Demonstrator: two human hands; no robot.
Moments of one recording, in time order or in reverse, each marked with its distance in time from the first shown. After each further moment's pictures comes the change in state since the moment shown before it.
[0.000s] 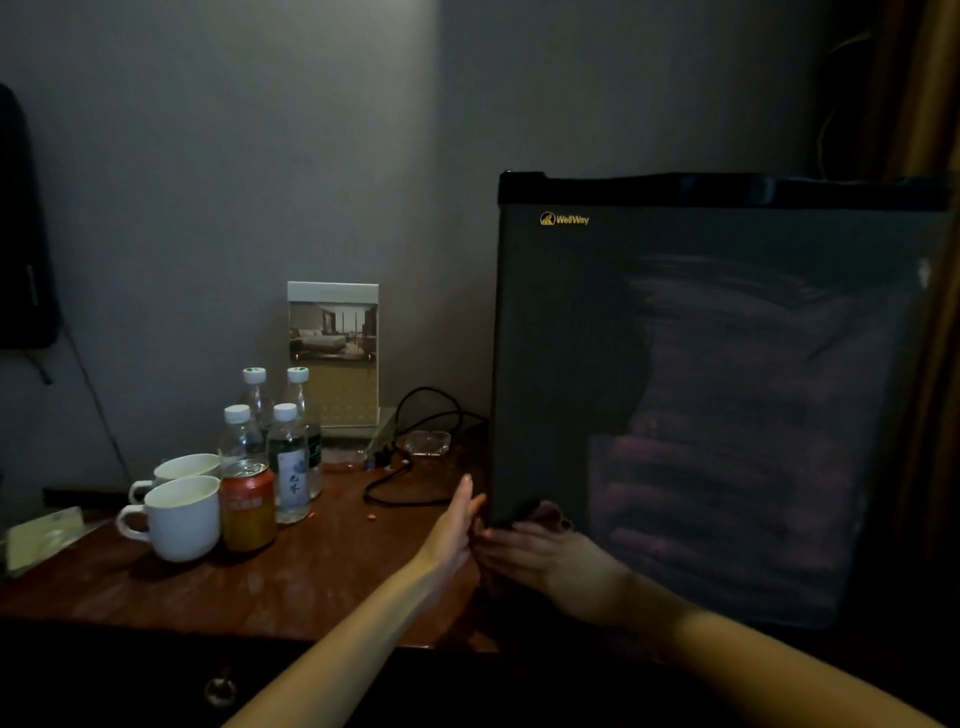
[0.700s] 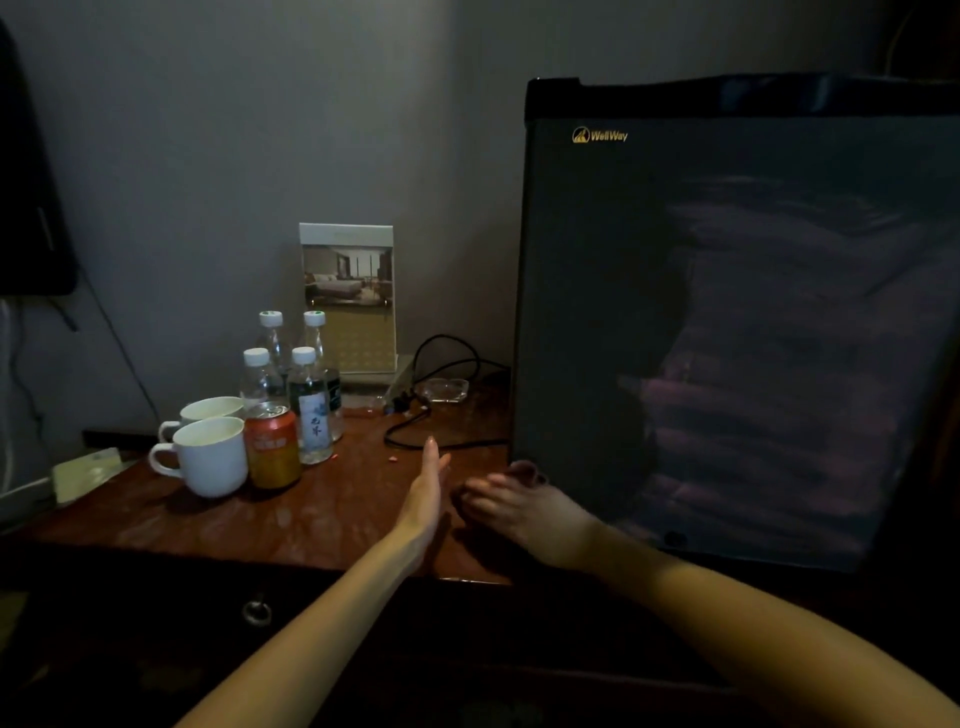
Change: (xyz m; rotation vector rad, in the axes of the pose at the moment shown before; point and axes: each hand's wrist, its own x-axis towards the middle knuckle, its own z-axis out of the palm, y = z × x) left_hand -0.007 -0.032 -0.045 0.054 0.287 0.035; right_hand 0.049 -0.029 0.008 0.054 -0.094 0.012
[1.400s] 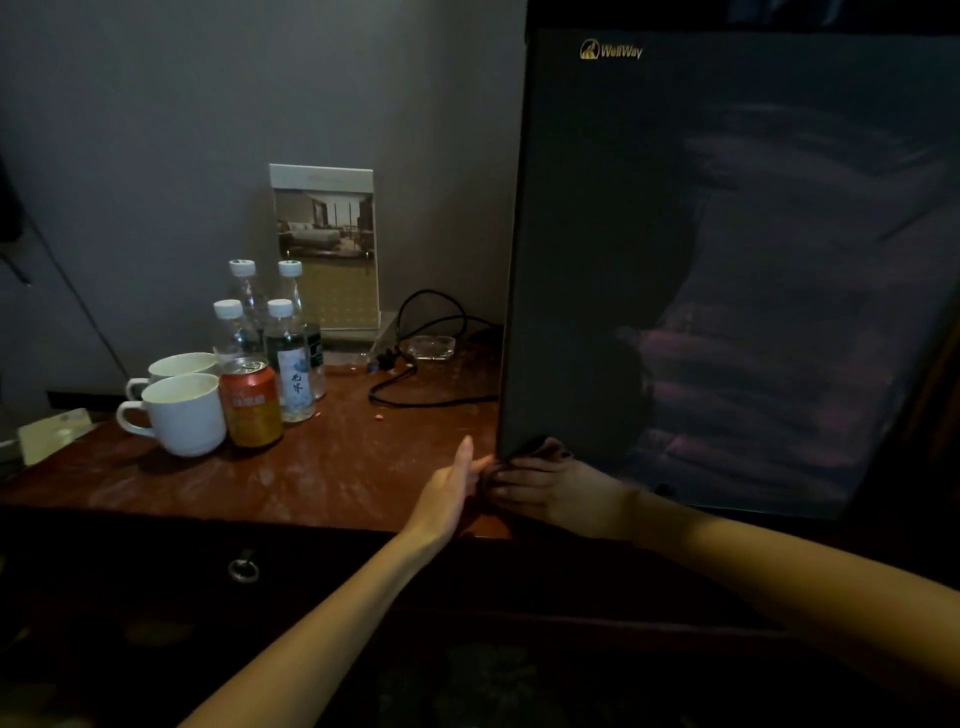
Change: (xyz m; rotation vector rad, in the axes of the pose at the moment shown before) left_hand -0.023 -0.034 0.021 0.095 -0.157 0.030; right_hand -0.043 0.002 0.026 -0.154 0.099 -0.168
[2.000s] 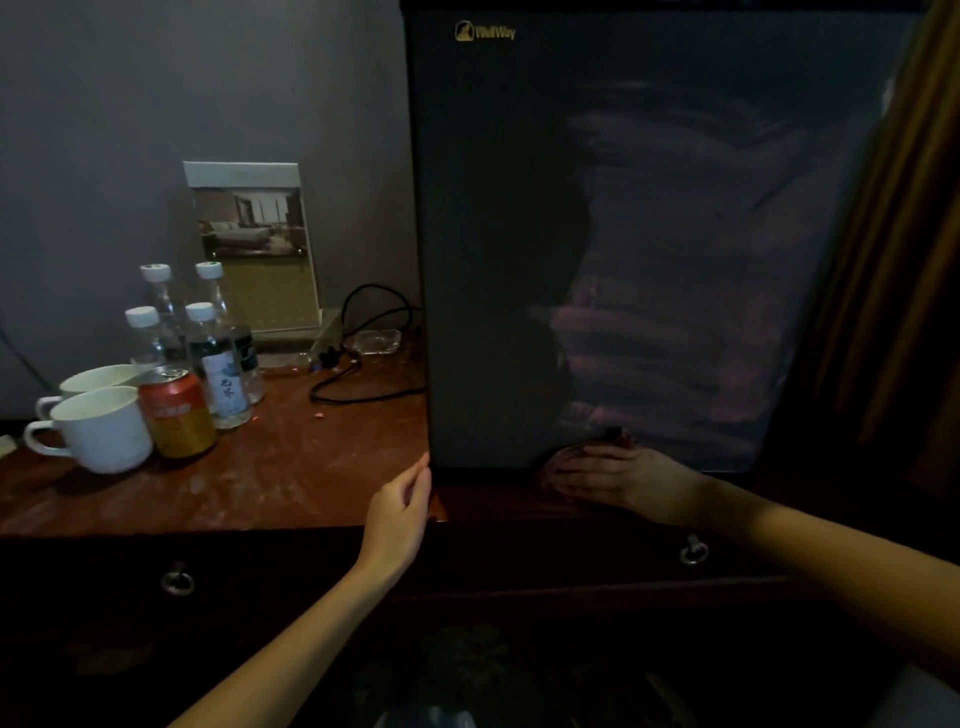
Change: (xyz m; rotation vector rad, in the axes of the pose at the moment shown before) left_hand -0.020 -0.026 0.024 0.312 0.163 0.163; right_hand -0.152 0.000 0.009 0.238 -0.014 0.213
